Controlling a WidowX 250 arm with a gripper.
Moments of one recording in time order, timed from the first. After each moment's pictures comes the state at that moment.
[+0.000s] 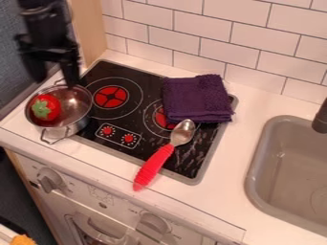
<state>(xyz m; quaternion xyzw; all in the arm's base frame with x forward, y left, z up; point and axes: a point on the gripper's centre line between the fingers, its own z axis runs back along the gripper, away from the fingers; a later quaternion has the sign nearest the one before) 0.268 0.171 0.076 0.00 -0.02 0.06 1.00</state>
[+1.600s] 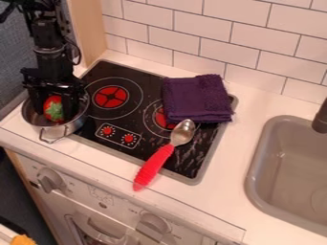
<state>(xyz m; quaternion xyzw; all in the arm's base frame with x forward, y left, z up) 0.264 0.167 0.019 0.02 0.06 0.09 0.99</state>
